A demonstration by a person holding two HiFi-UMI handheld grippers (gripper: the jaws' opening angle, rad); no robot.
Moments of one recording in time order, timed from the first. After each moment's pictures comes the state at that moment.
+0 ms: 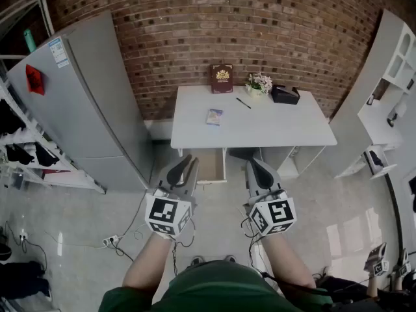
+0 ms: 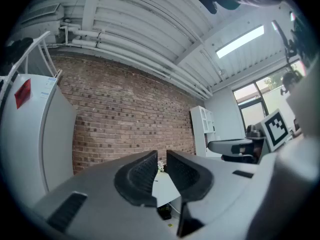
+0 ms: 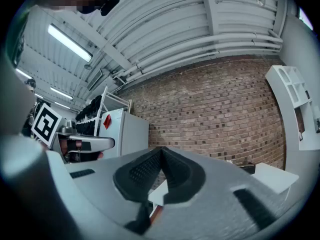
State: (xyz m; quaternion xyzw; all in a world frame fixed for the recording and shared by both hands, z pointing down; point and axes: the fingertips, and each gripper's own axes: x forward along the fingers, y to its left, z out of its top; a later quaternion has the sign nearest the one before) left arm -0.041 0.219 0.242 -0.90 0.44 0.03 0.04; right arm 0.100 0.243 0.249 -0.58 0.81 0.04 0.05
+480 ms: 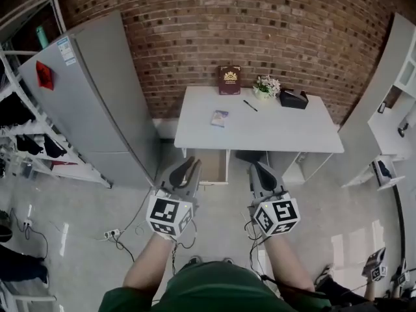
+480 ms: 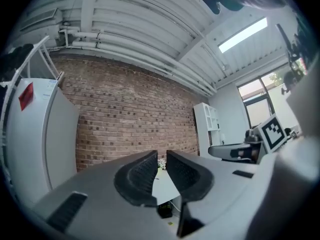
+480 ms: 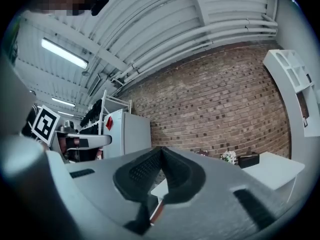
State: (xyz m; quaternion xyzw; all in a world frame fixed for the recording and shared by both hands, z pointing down) left arm 0.004 0.227 0.246 -0.89 0.46 0.02 0.03; right arm 0.155 0.240 0.269 -0.56 0.83 -0.01 0.06
